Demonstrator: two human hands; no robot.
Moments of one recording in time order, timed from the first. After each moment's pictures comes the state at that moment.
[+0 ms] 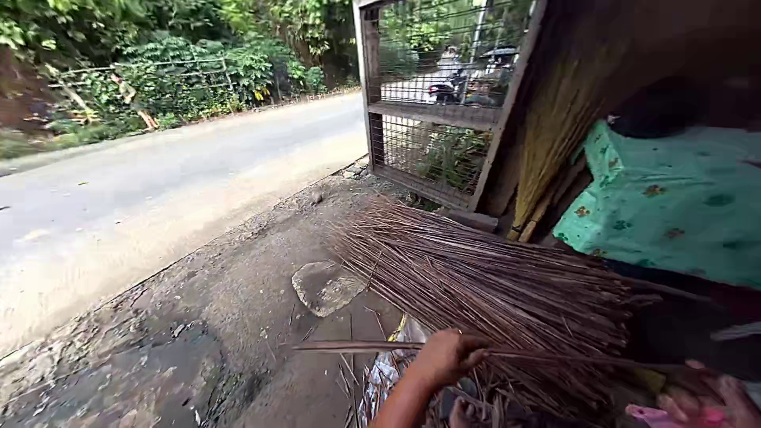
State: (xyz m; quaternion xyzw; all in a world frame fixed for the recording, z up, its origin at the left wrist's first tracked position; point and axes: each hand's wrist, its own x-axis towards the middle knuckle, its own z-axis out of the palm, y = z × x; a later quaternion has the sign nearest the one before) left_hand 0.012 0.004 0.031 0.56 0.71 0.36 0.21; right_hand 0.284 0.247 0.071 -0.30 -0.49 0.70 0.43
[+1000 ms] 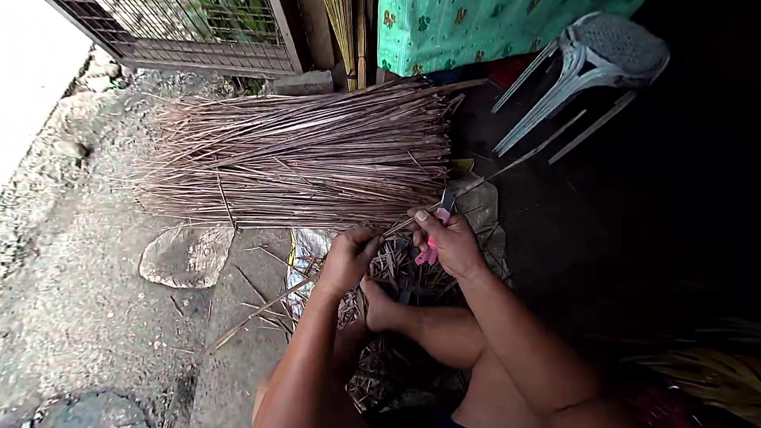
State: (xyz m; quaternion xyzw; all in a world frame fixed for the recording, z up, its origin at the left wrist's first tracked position) left_hand 0.063 0.063 -0.004 0.54 0.63 0.43 0.35; right_hand 0.255 0.168 0.030 -0.39 -0.53 0.67 0.34
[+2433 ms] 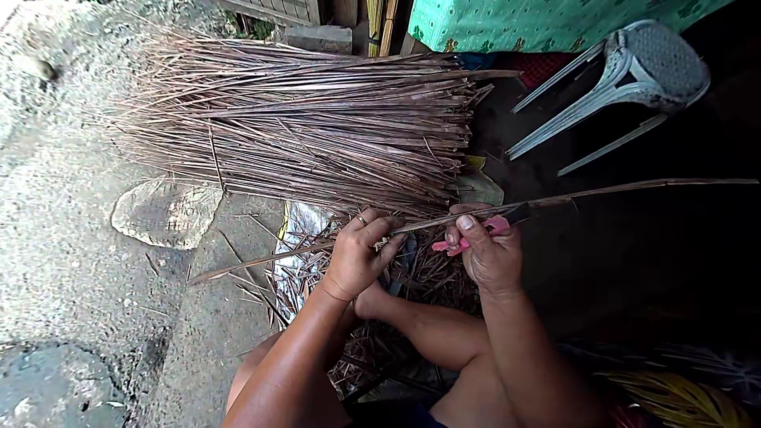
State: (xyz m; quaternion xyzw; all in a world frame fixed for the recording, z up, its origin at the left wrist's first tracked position) left_hand 0.080 0.055 0.003 0.59 0.59 0.53 0.16; right_hand 0.269 0.169 0.034 -0.22 -0.60 0.63 0.44
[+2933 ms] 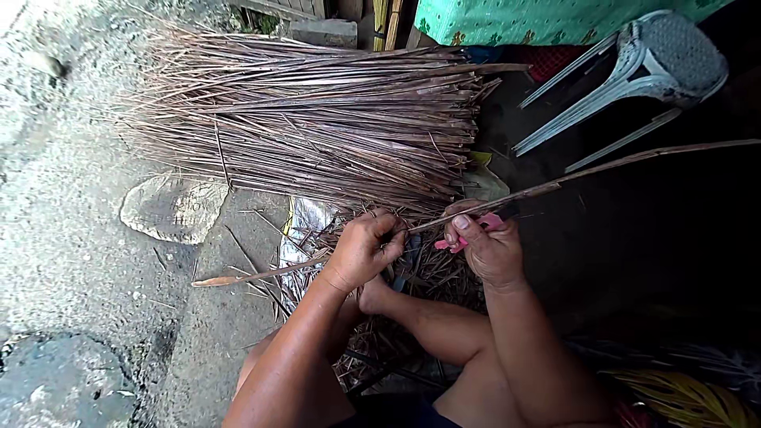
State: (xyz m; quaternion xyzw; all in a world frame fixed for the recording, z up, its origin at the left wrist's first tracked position) left_hand 0.071 0.053 0.008 0.60 0.59 0.49 0.24; right_hand 0.267 0.170 0.032 -0.19 -0.62 0.64 0.40
